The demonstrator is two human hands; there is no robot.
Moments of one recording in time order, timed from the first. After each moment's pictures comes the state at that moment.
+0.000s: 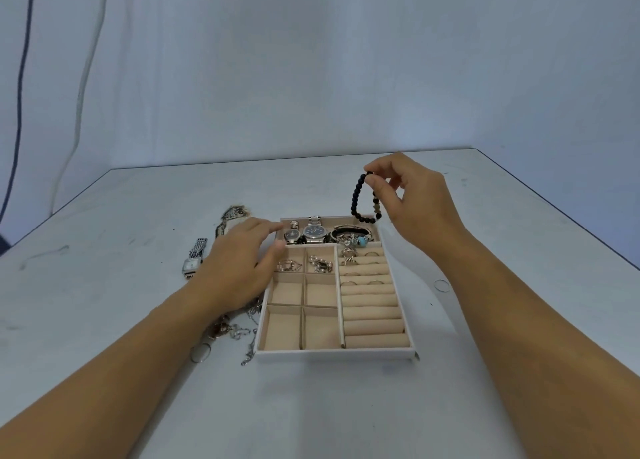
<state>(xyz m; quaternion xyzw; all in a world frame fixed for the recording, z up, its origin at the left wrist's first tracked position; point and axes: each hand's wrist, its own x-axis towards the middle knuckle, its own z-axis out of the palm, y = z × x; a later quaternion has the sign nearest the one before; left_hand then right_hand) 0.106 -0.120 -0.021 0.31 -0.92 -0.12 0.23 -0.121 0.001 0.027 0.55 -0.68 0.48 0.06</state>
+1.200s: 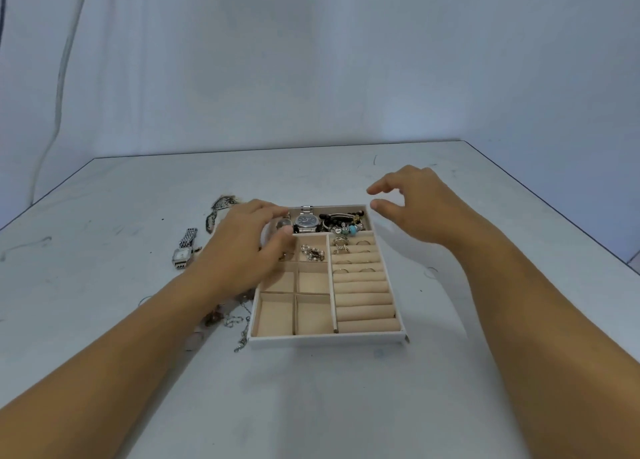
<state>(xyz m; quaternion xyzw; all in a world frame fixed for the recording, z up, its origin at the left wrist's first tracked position) 0.094 -0.108 -0.012 0.28 -0.92 -0.14 0.25 -0.141 0.019 0.027 0.56 -0.79 0.26 0.00</state>
